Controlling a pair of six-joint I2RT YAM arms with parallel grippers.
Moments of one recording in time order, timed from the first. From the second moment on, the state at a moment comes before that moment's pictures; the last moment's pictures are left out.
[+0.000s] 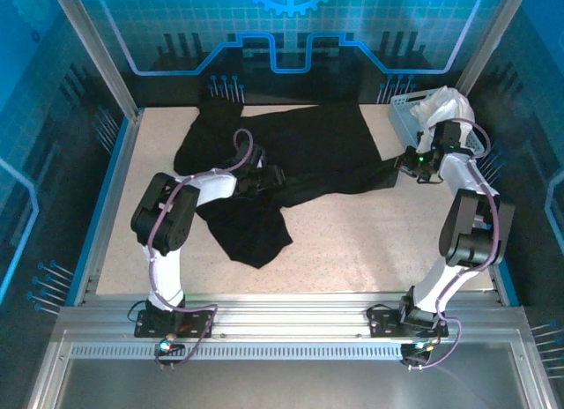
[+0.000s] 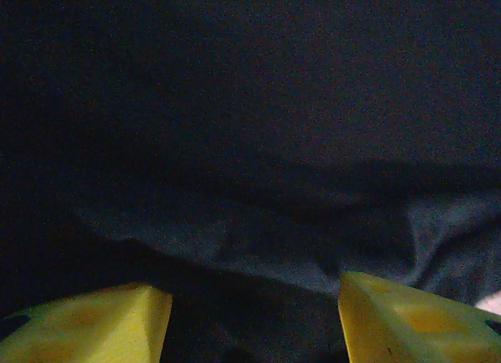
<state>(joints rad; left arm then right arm) -0.39 1.97 1.20 -0.10 0.17 -0.71 -0.24 1.74 1.27 -0.56 -0.43 0.25</state>
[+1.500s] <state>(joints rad) -0.76 1.48 0.76 -0.59 -0.34 -0.56 -0.11 1.66 1.21 -0.57 -0.40 0.22</state>
